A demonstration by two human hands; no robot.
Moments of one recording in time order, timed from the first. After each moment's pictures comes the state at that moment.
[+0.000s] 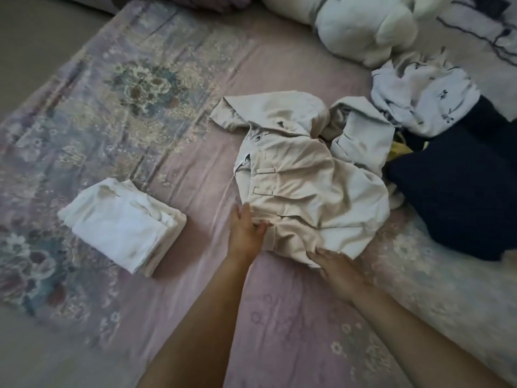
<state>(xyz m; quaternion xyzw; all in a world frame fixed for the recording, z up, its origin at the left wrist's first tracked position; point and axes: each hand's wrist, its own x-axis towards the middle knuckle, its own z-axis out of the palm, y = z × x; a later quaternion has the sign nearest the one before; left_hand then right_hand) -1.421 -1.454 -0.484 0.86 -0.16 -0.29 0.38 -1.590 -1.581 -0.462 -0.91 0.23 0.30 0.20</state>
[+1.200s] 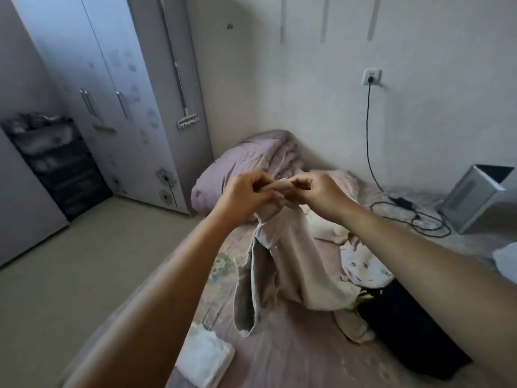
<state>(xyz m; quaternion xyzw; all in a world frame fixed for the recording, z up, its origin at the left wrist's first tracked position) -1.383 -1.410 0.148 0.72 -0.48 -0.01 0.49 -1.495 -1.551 0.146 -0.84 0.07 -0.21 0.49</state>
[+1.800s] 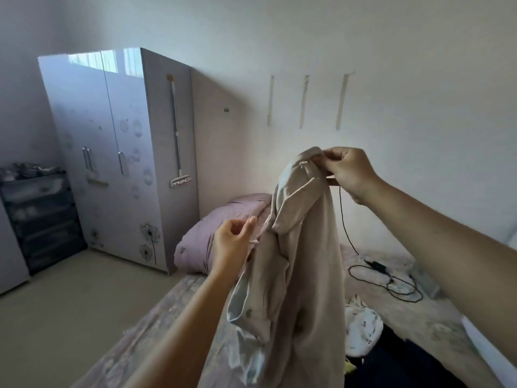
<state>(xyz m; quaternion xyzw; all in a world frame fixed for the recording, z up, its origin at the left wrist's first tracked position) -1.433 -1.391 0.202 0.65 -0.25 -0.01 0.72 -1.552 -1.553 0.332 -0.76 0.13 -0.40 0.49</state>
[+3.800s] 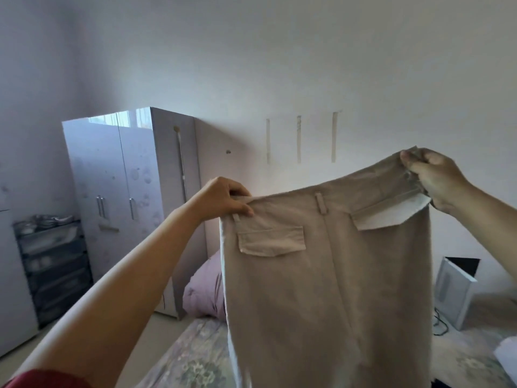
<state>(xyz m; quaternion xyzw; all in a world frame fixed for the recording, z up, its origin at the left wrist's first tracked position) -1.401 -1.367 0.371 0.75 -0.55 0.12 0.34 -1.677 -1.624 0.382 -0.68 0.19 -0.55 0.45</state>
